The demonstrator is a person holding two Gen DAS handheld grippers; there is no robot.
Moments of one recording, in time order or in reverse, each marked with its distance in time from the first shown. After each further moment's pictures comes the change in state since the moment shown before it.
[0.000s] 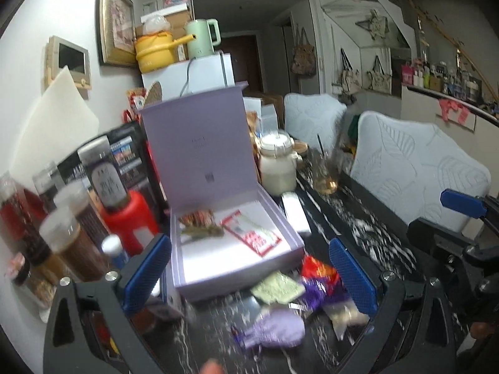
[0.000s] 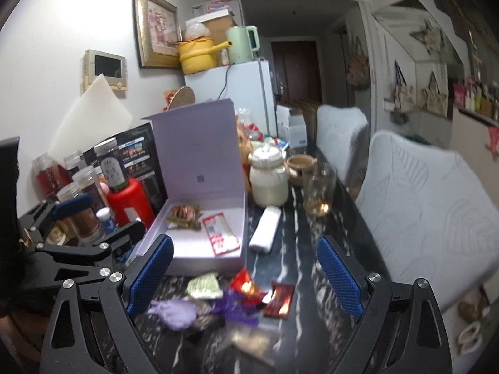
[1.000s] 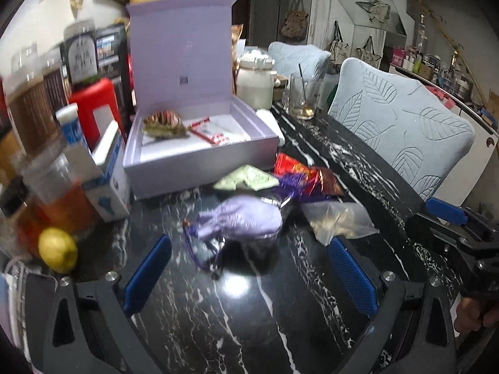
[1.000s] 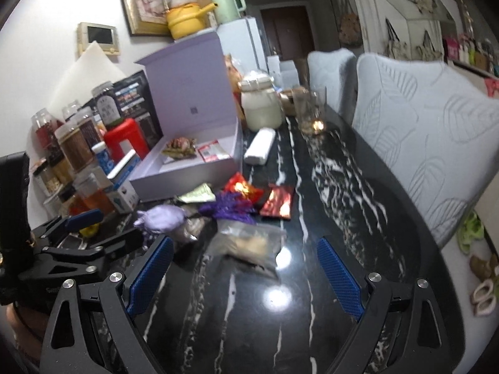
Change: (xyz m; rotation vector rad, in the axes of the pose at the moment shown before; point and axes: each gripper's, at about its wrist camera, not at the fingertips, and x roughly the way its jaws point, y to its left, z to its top) left arm 0.025 -0.005 -0.118 -0.121 0.192 -0.165; right arm 0.004 -0.018 -0.119 0.084 0.149 0.014
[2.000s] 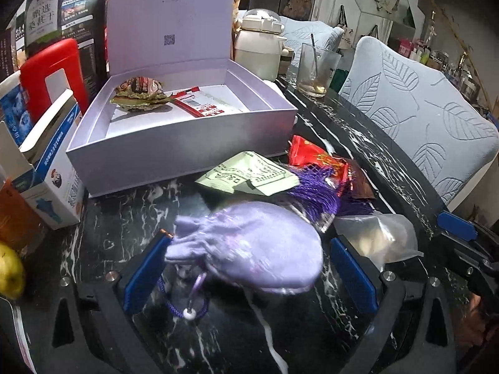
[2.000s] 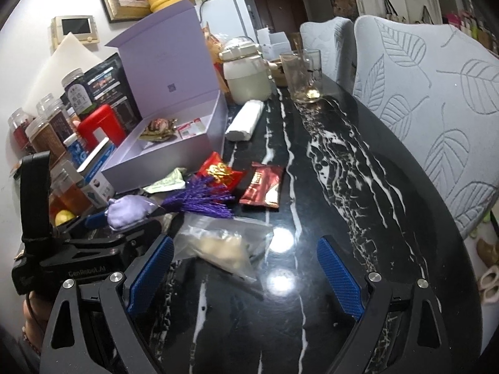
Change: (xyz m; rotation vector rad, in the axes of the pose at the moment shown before) left arm 0.089 0.011 0.015 -0.037 0.089 -0.050; right arm 0.054 -0.029 0.001 0.052 0.094 0.000
